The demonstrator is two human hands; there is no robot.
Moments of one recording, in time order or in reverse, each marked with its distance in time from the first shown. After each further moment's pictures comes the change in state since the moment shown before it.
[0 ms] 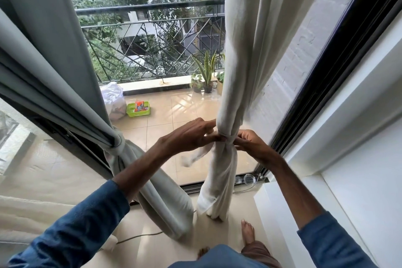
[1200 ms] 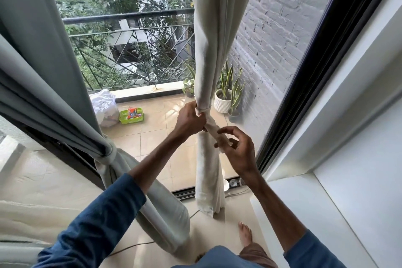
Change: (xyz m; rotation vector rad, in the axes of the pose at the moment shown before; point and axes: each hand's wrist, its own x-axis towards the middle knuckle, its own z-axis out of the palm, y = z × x) left_hand 0.040 0.004 0.006 -0.315 0.384 -0.680; right_hand -0.032 -0.017 0.056 -0.073 0.599 -0.288
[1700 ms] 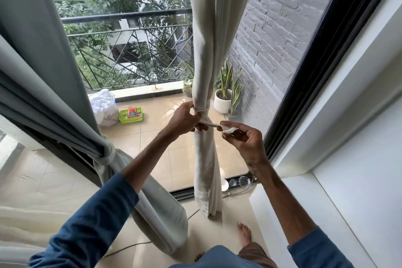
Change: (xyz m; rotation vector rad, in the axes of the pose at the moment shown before) left_hand -0.003 -0.006 -0.017 -0.108 -0.230 0.054; right_hand 0.014 -0.008 -0.022 0.314 -0.099 0.111
